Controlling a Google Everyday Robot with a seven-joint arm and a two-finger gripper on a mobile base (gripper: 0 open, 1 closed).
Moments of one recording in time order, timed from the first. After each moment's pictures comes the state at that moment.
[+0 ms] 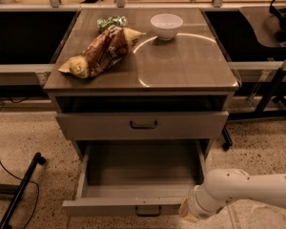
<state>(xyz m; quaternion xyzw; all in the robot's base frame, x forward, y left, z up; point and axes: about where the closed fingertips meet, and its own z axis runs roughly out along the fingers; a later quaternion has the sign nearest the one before) 0.372 -0.154 0.422 -0.64 0.75 0.14 0.11</state>
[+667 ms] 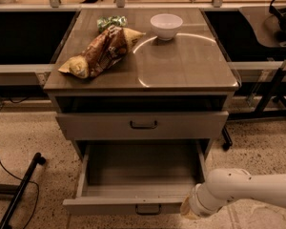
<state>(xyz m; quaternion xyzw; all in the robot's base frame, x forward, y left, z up) 0.380 -0.160 0.421 -0.64 0.75 0.13 0.12</state>
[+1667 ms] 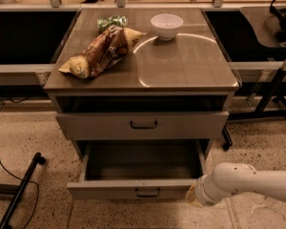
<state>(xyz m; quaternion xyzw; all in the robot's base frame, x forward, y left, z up) 0.427 -0.191 0.410 -0.63 0.76 0.09 0.15</state>
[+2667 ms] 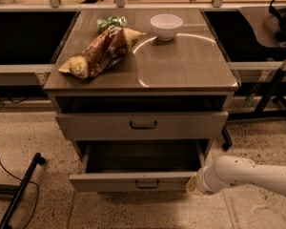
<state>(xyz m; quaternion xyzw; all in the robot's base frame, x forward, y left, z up) 0.478 -0.203 0.399 -0.63 0.75 0.08 0.19</state>
